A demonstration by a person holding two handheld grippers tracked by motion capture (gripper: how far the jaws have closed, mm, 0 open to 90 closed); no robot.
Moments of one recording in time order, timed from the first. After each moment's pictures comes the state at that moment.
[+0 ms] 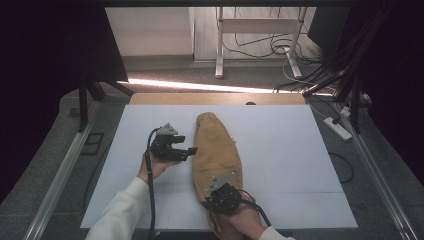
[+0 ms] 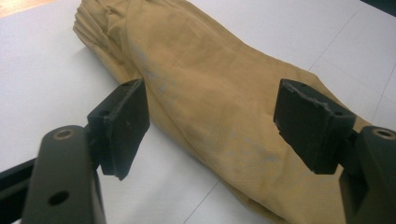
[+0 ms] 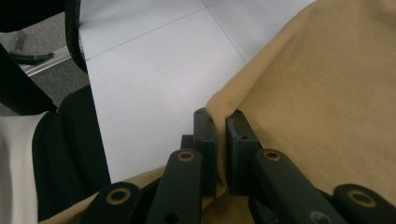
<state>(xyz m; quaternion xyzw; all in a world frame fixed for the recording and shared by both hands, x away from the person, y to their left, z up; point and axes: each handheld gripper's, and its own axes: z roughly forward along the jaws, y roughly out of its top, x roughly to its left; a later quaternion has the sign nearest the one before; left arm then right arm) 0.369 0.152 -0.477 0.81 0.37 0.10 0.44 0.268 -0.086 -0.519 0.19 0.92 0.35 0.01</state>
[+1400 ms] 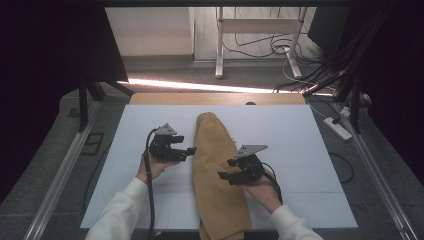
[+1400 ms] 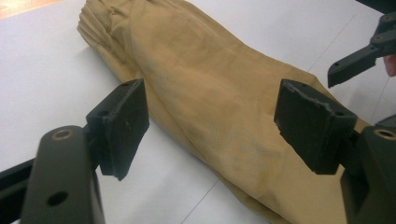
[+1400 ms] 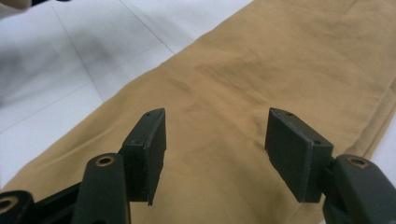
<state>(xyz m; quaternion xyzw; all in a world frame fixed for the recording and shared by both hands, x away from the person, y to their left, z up) 0.367 0.154 -0.476 0.81 0.38 0.10 0.44 0.340 -0.145 -0.489 0.27 0.87 0.41 0.07</state>
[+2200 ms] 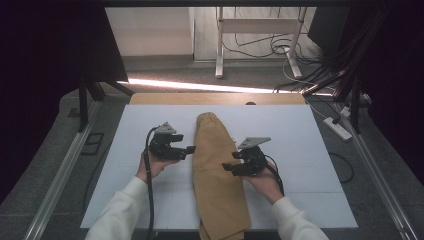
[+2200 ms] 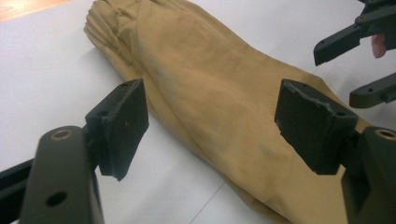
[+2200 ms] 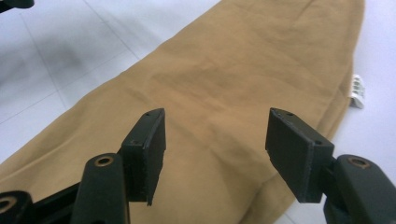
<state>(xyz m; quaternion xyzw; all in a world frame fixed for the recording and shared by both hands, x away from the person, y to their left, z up) 0.373 0.156 -0.477 0.81 0.38 0.10 0.44 0.365 -0.155 -0.487 0.30 0.86 0.41 0.08</state>
